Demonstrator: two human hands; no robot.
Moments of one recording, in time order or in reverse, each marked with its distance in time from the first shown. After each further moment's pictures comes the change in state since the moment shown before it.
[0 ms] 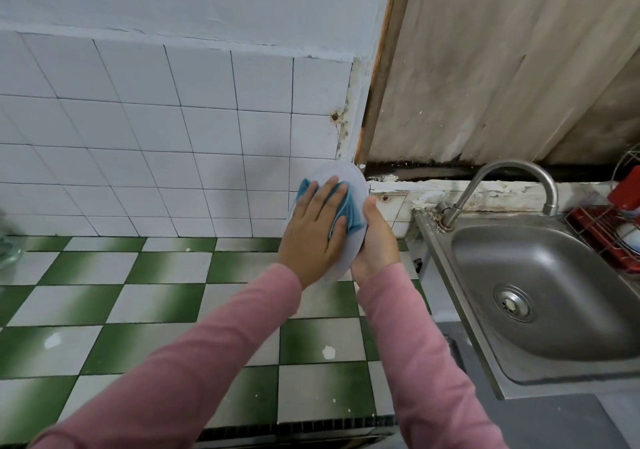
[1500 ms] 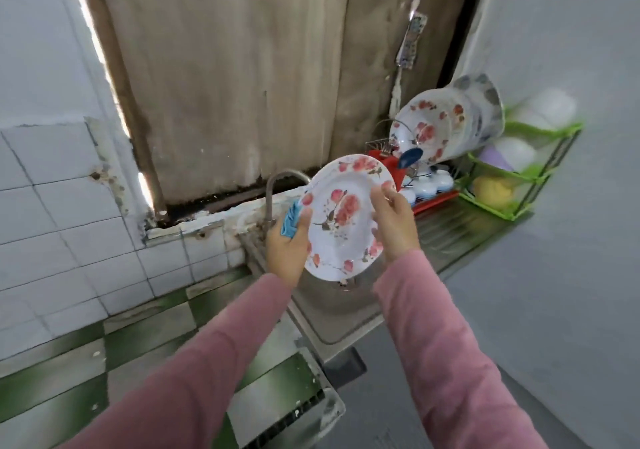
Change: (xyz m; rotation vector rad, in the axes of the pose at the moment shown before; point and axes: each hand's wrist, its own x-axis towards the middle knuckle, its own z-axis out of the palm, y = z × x) left_hand 0.049 0.286 0.108 -1.072 -0.140 -0.566; right_hand -0.148 -0.231 -0.216 -0.461 0.591 -0.629
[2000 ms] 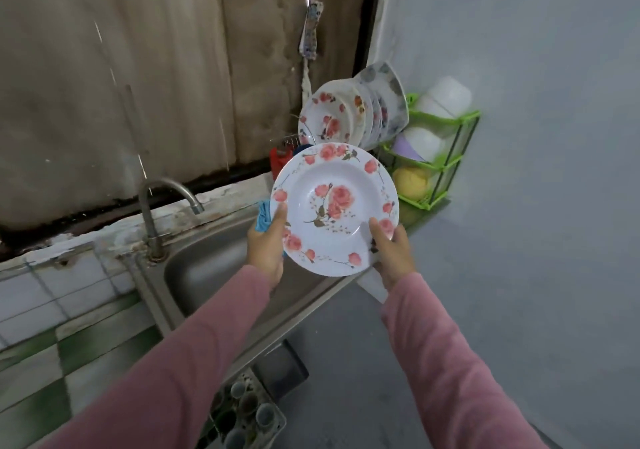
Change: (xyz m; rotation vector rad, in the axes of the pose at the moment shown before) left_hand -0.008 -0.031 0.220 -0.351 -0.180 -0.305; right_hand 0.104 0.045 -0.243 0.058 0.140 0.031
